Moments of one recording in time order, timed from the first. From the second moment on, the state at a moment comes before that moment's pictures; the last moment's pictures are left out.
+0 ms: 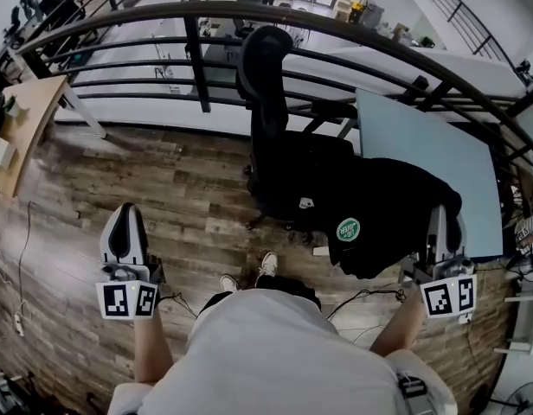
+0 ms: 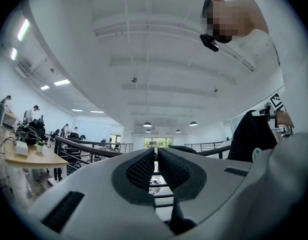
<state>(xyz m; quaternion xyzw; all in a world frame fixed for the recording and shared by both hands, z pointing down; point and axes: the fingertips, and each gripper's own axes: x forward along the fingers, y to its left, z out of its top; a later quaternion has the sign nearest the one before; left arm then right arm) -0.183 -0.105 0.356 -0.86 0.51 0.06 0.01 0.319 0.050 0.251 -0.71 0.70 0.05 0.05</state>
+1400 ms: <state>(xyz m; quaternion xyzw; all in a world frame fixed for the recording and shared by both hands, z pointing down) -0.195 -0.132 0.353 -0.83 0.56 0.05 0.03 0.314 -0.043 0.275 -0.69 0.72 0.04 0.04</state>
